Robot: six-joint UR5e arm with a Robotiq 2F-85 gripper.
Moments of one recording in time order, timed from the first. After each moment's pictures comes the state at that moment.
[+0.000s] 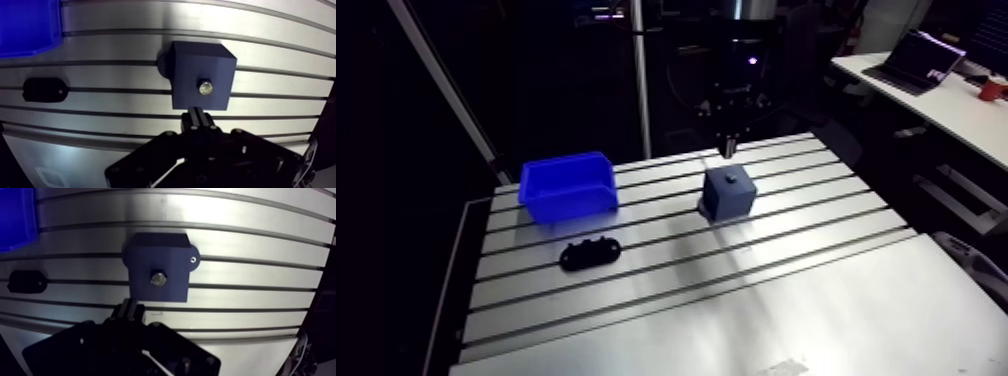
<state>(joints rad) -0.30 -1.23 1.66 -1.86 -1.60 -1.91</state>
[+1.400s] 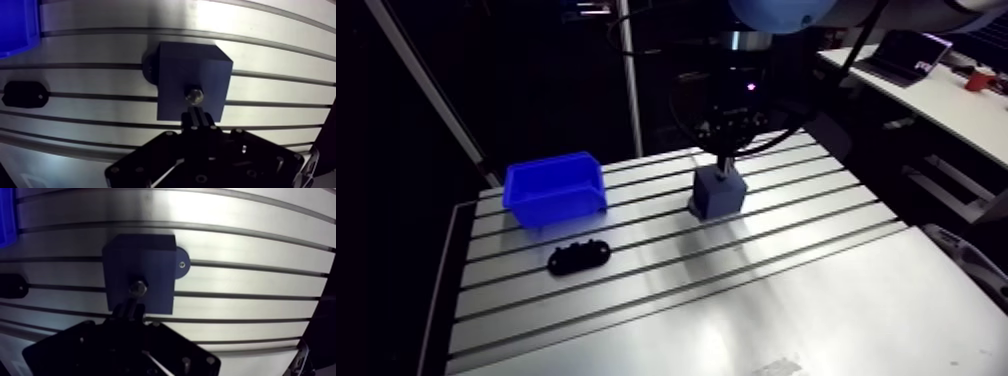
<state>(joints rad) -0.33 -1.21 1.74 -1.98 -1.61 -1.96</state>
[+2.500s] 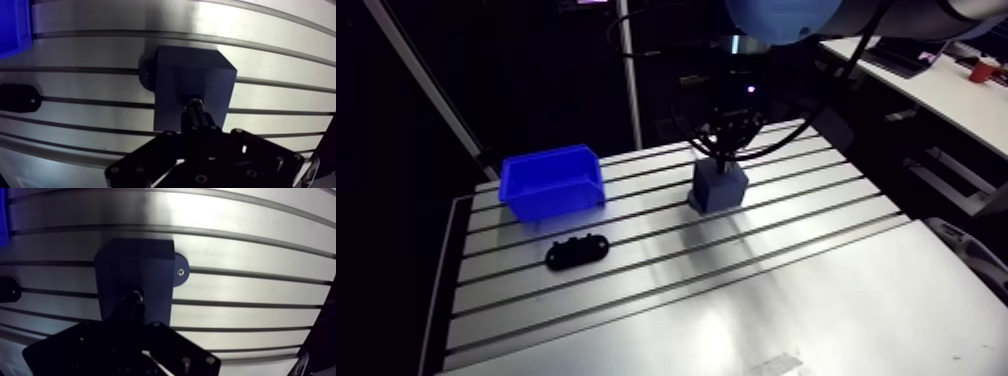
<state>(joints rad) -0.33 -1.19 1.76 -2.02 -1.61 -1.98</state>
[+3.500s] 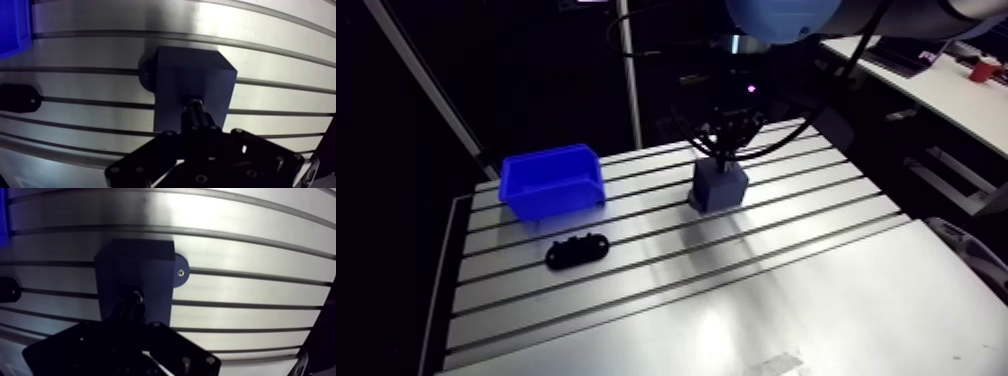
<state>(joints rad) -0.33 -1.19 1.76 -2.02 -1.61 -1.98</state>
